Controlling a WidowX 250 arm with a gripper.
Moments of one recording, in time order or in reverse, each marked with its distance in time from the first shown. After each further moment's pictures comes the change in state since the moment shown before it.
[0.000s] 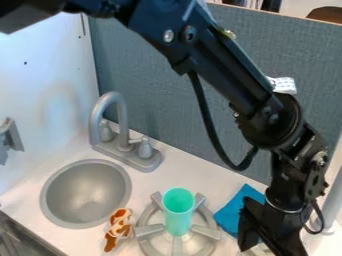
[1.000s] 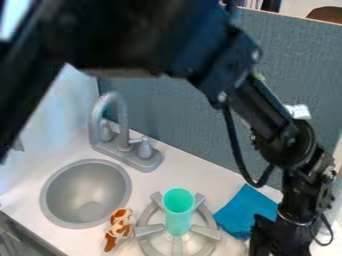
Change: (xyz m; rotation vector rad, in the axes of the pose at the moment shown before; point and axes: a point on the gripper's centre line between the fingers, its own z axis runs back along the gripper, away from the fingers) arm 0.018 -0.010 -0.034 -0.081 0.086 -0.004
